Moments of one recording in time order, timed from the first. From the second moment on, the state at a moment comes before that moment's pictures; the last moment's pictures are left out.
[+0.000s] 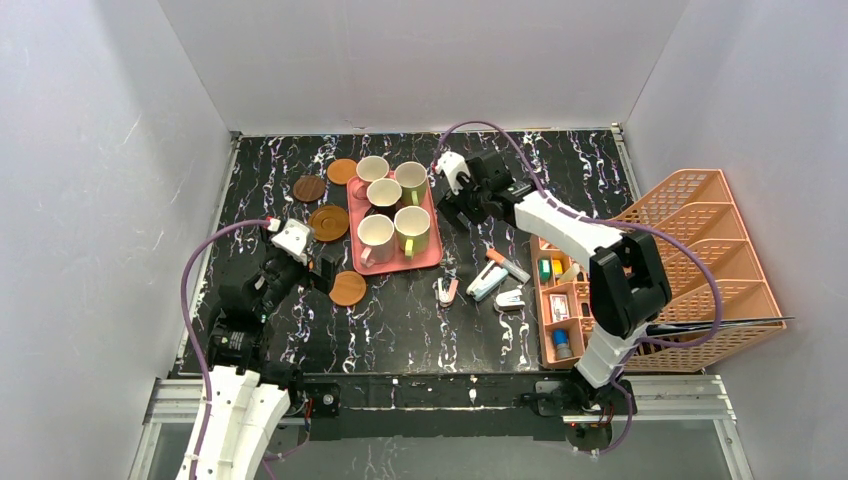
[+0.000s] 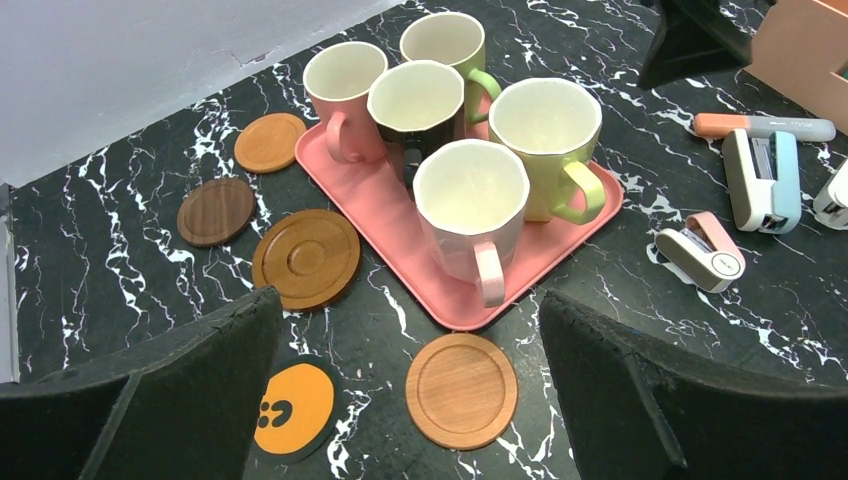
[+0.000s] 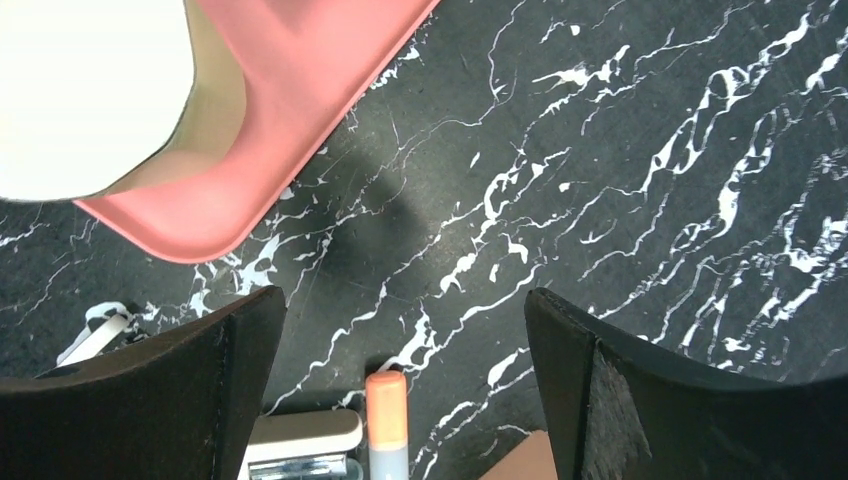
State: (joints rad) left arm -0.13 0.47 0.59 -0.31 0.36 0.22; right arm 0.59 1.73 1.35 -0.42 -0.06 -0.35
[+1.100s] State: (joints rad) left arm -0.13 0.53 0.59 -0.32 0.38 0.23; right arm 0.45 2.13 1.55 -0.19 -0.31 0.08
